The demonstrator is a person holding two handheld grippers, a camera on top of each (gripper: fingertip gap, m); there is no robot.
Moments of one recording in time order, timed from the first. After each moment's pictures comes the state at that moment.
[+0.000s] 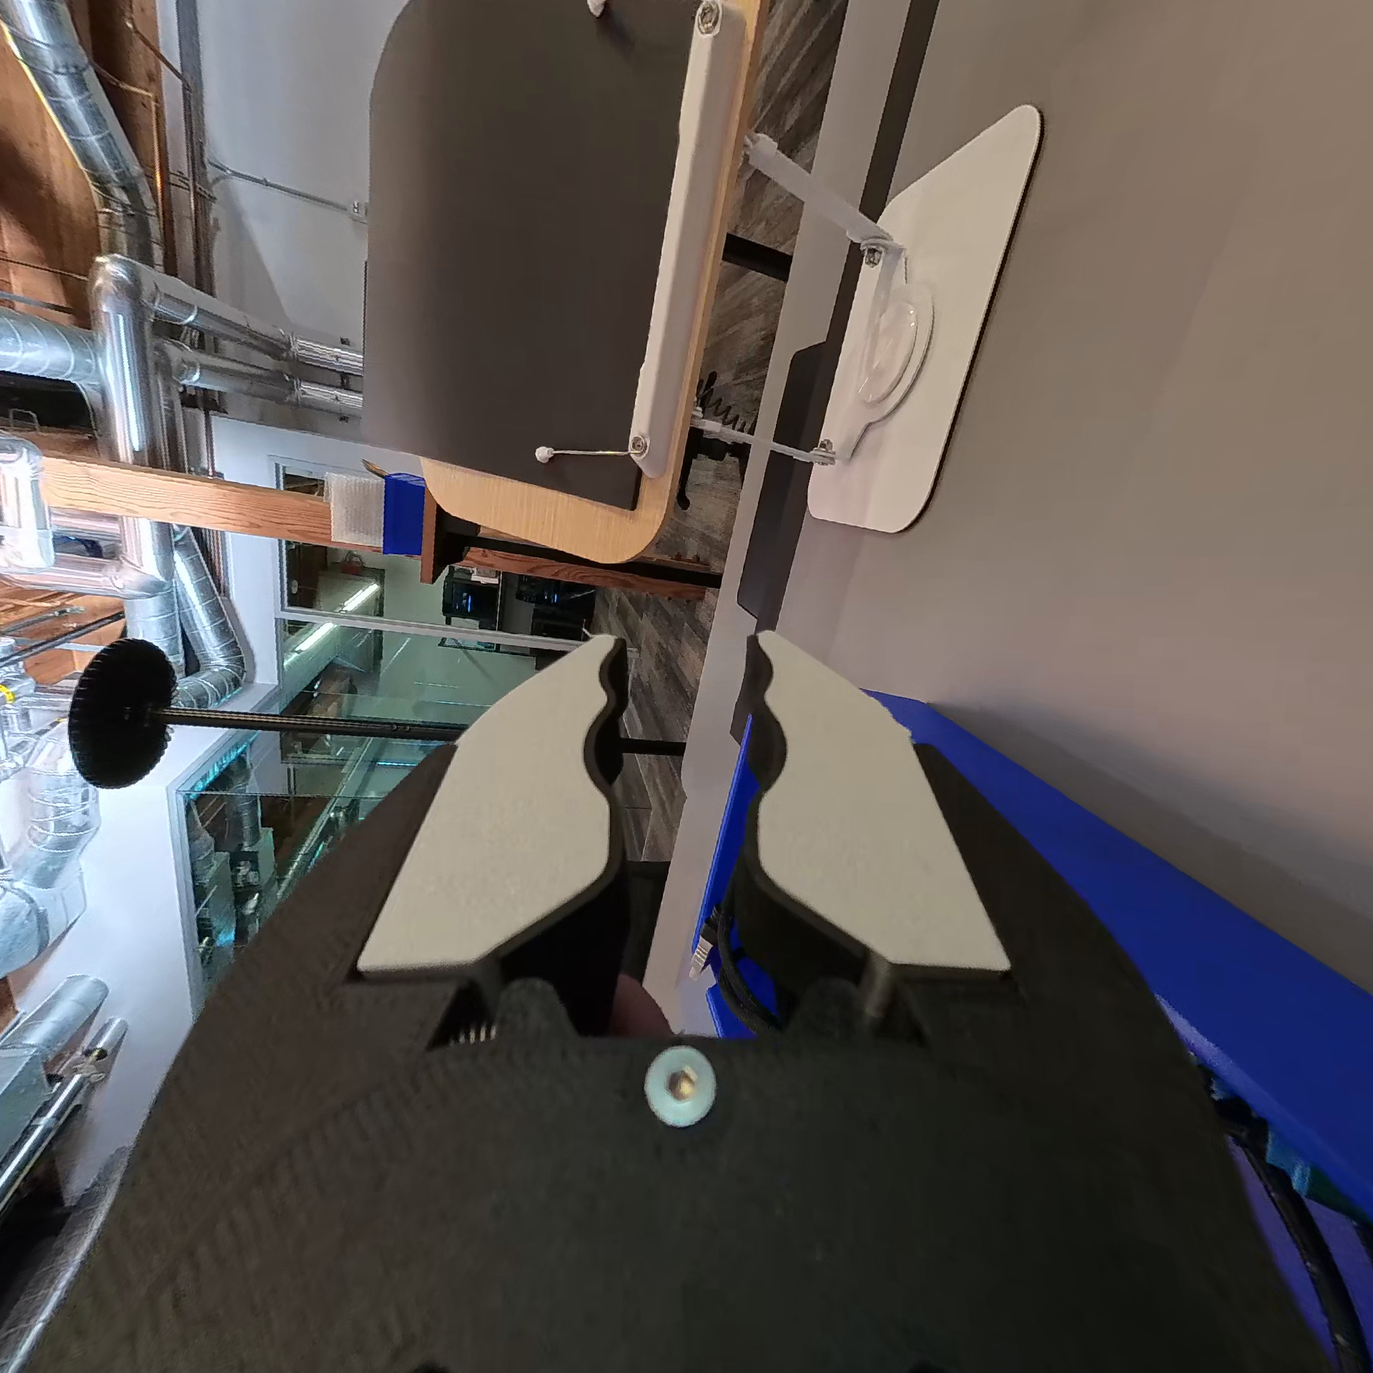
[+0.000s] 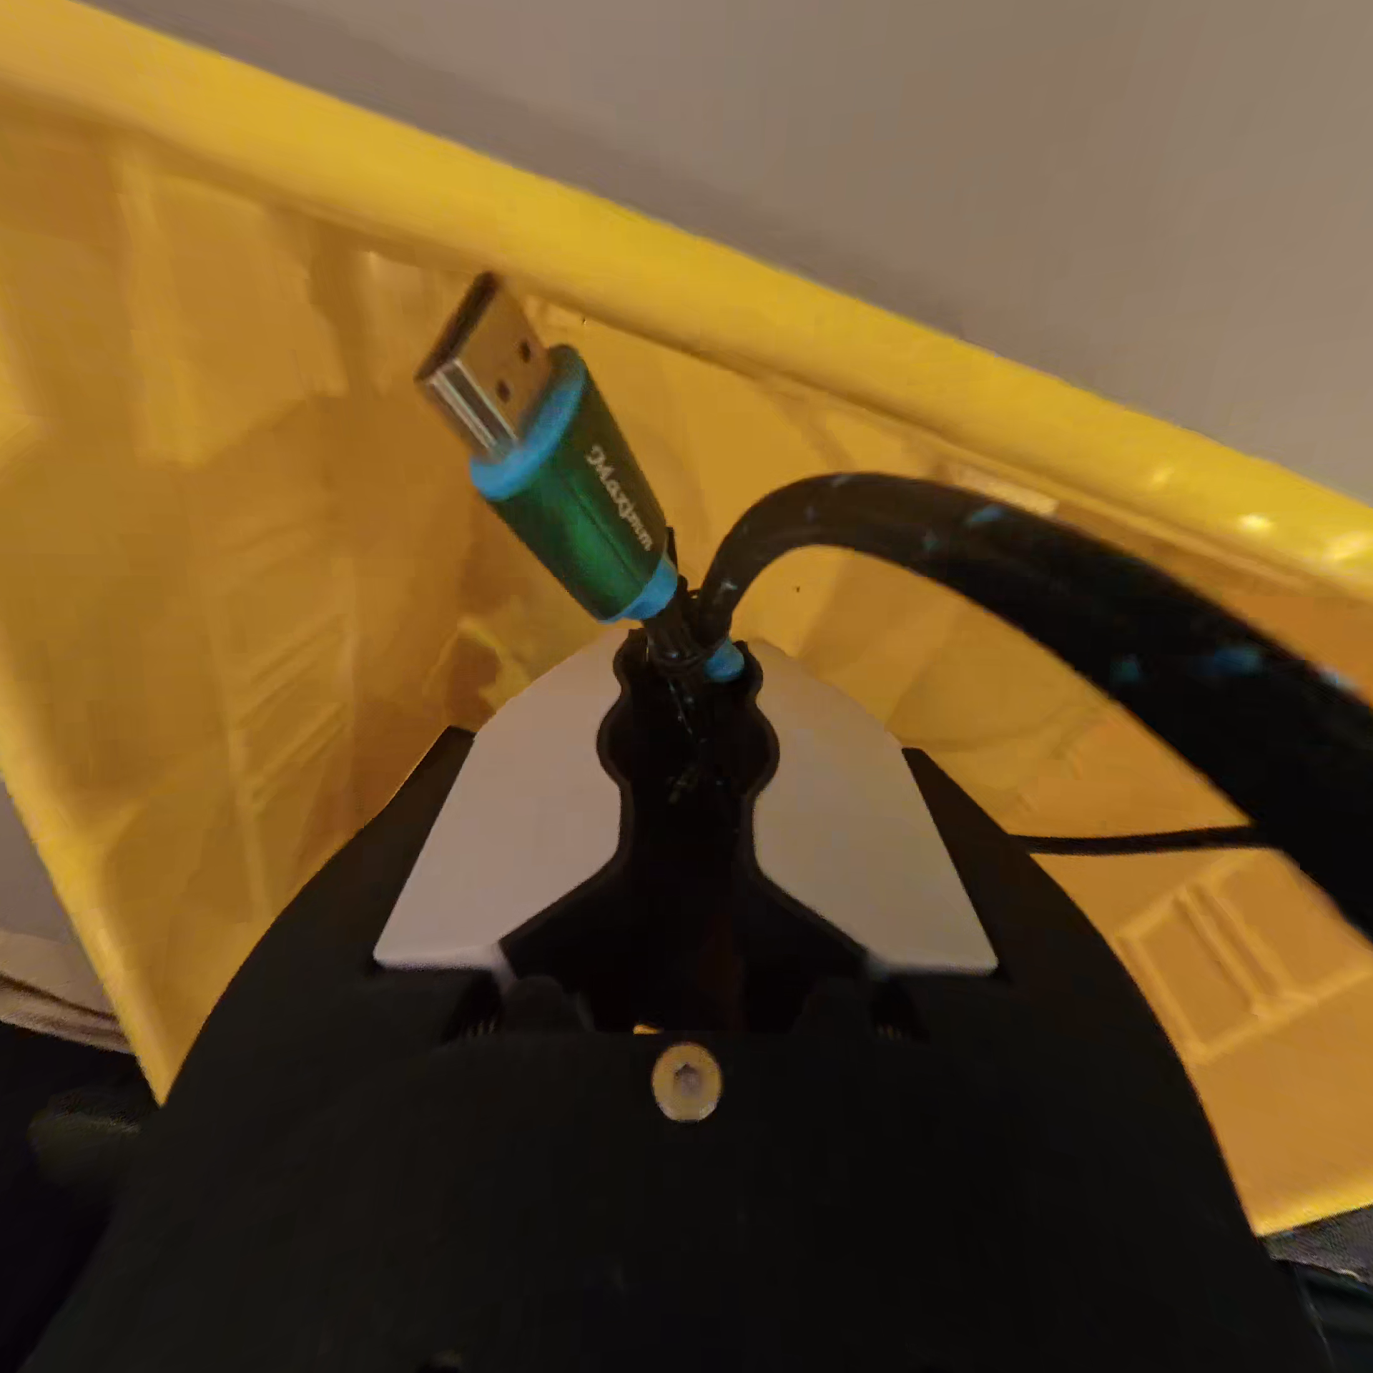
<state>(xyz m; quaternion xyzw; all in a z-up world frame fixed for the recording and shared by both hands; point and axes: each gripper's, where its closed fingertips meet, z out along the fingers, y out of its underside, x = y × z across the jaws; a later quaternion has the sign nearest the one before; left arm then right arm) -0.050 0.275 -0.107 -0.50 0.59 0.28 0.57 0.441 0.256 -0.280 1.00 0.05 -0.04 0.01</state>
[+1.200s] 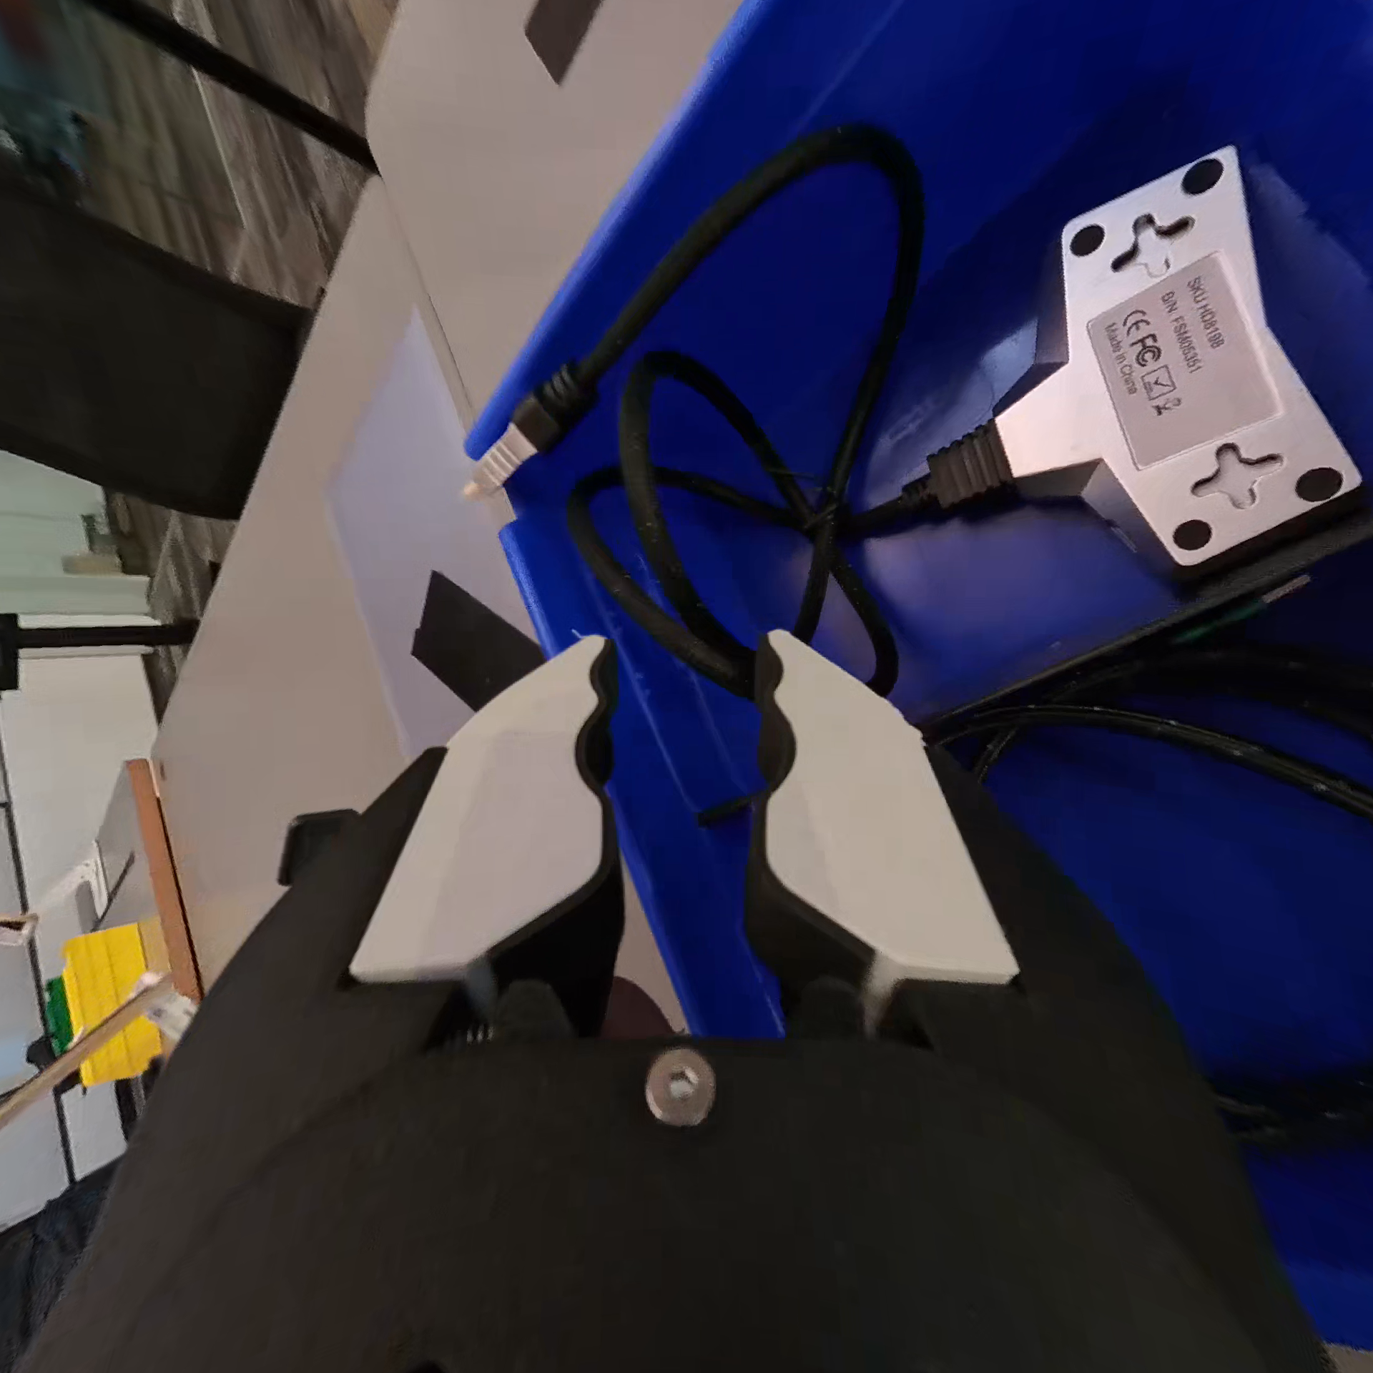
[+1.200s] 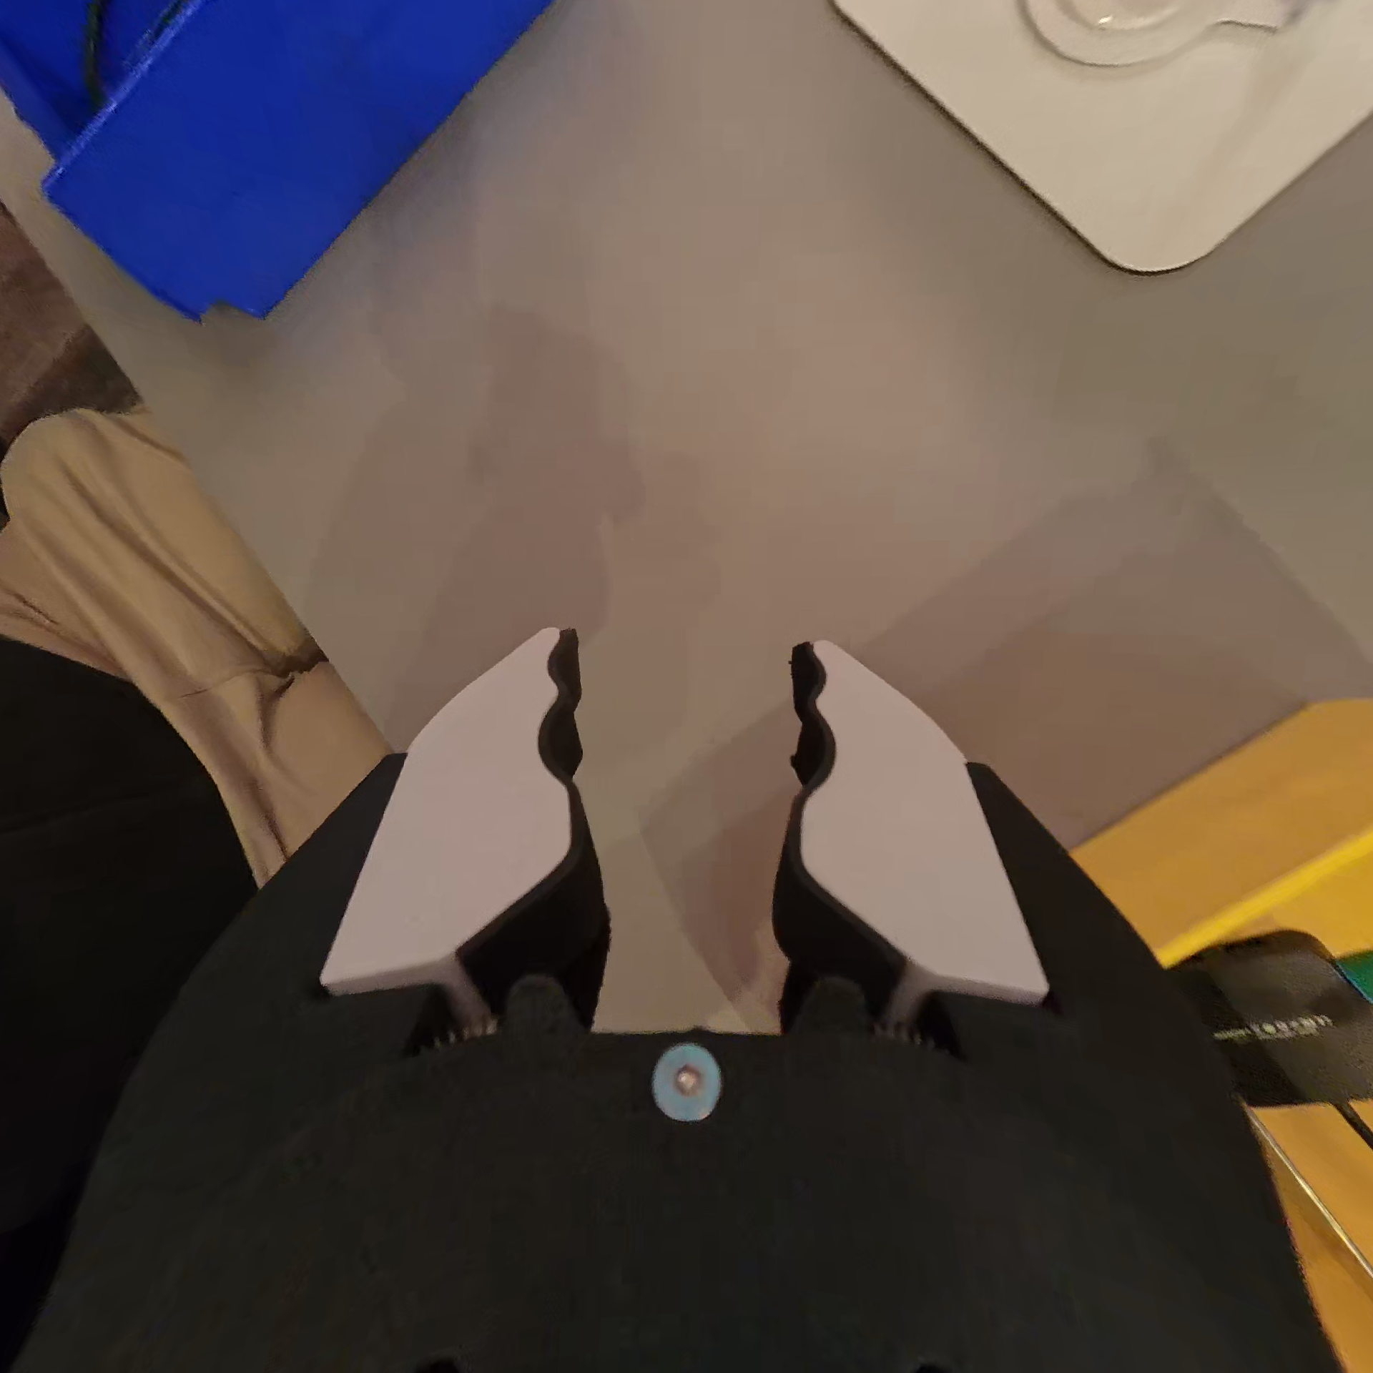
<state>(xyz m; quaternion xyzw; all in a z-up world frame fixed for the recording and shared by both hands) -0.249 0.353 -0.205 -0.84 0.38 0.23 0.31 0.203 0.189 -0.163 0.90 0.31 -0.18 -0.24</state>
